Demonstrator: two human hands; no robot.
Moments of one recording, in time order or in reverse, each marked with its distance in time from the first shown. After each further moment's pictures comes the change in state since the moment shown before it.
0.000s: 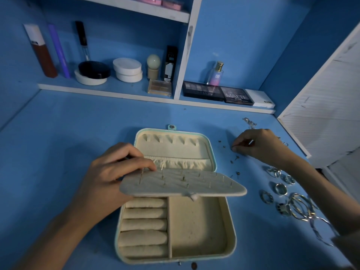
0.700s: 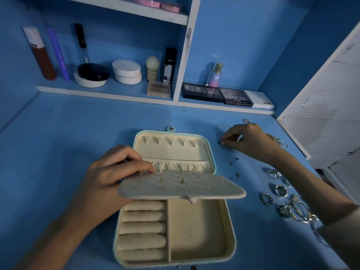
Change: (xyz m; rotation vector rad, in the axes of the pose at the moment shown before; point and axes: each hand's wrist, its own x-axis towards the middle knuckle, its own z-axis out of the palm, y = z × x) left_hand 0.000 -0.002 0.000 0.000 -0.006 -0.001; right_hand 0.020 -0.017 0.007 0.001 -0.006 -0.013
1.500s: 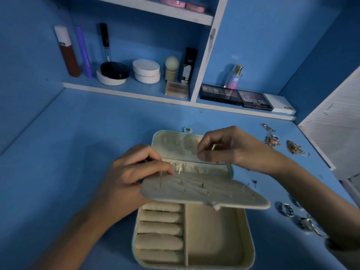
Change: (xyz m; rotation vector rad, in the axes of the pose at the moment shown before) left_hand 0.001 0.001 0.001 0.016 0.023 0.004; right_hand -0.012 -0.104 -0.001 0.512 -0.388 -0.215
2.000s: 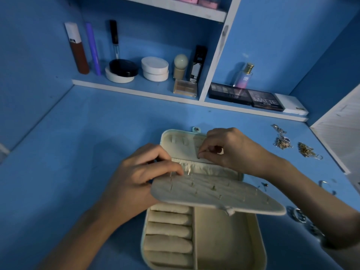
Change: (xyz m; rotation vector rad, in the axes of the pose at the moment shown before) left_hand -0.001 -0.001 0.000 -0.010 -0.004 0.003; right_hand 0.026 0.021 0.013 -0.601 0.089 -0.294
